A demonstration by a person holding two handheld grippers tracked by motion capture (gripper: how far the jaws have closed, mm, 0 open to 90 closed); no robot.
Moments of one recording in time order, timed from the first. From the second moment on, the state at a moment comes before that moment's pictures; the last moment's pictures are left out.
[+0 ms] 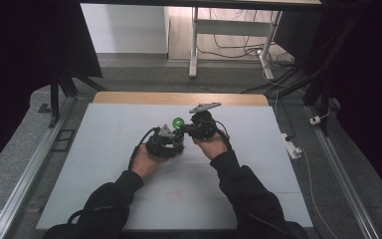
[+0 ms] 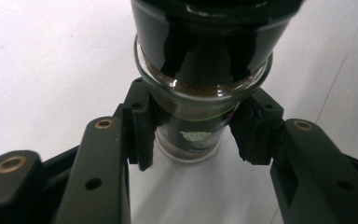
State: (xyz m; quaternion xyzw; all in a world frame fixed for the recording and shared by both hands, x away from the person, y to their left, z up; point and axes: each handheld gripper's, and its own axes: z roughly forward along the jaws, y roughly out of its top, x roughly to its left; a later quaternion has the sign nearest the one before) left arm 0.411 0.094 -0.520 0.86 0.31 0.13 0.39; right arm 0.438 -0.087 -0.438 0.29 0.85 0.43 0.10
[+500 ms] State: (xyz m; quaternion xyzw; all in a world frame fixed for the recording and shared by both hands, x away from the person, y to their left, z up) left arm 0.406 0.104 -0.503 0.86 0.32 0.12 0.38; right arm 0.424 -0.095 -0.432 0.28 0.85 0.43 0.10
